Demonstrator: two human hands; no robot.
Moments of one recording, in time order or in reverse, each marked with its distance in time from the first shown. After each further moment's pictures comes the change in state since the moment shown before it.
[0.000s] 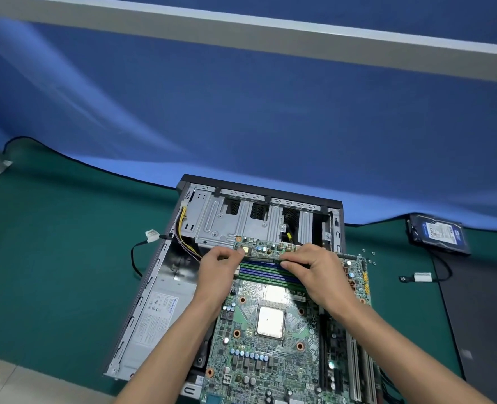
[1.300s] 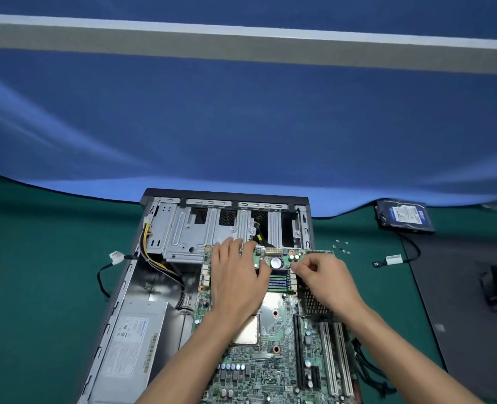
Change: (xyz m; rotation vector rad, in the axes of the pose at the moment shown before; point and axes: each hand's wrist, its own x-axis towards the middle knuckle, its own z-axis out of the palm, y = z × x) left_hand -0.014 0.001 0.069 1.124 0.004 0.670; right_hand -0.018 0.031 -0.033 -0.084 0.086 0.399
